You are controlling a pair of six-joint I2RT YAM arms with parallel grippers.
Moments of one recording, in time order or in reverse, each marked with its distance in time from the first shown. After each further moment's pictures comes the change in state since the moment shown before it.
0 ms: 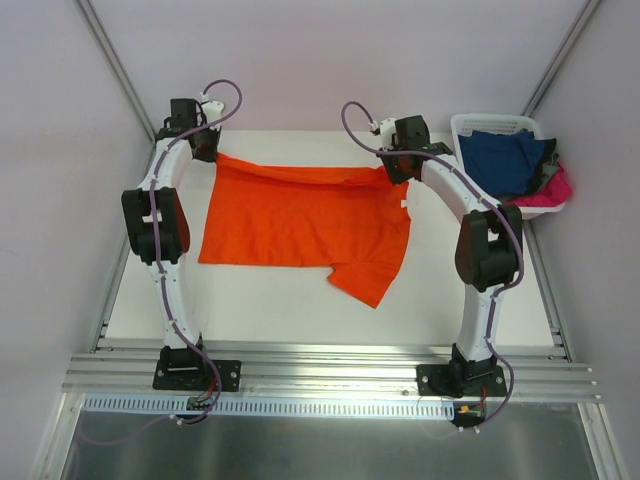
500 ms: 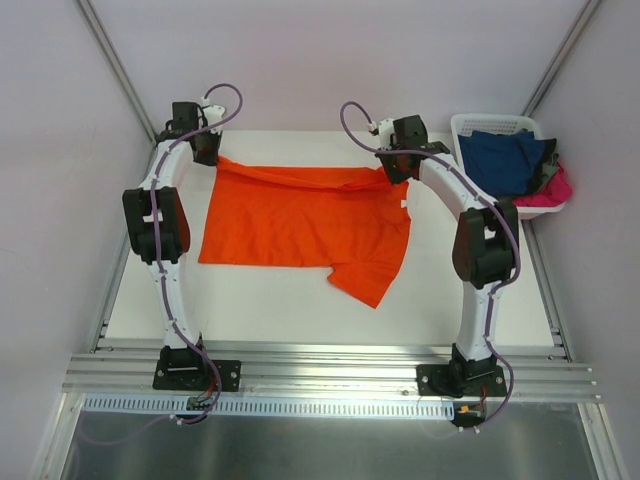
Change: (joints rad) left arm 0.000 0.005 -0.029 -0.002 0.000 -0.009; right arm 0.000 0.029 0.027 -0.011 -0.004 0.000
